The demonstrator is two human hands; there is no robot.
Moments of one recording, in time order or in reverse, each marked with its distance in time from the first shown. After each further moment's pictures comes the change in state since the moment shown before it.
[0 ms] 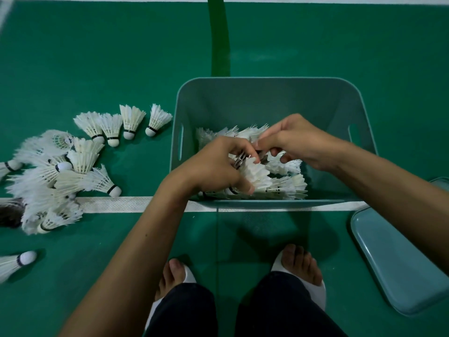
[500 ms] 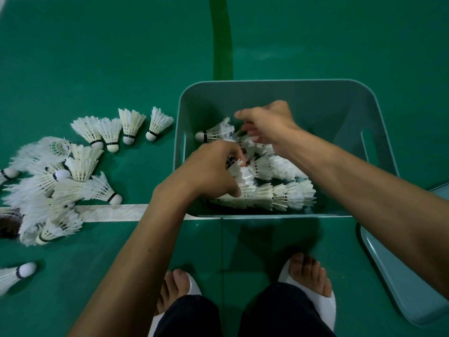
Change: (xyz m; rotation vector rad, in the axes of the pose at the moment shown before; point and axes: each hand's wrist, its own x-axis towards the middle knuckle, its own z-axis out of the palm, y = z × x) left_hand 0.012 -0.011 -0.017 0.359 0.056 -0.045; right_hand 0.065 -0.027 0.034 0.255 0.313 0.106
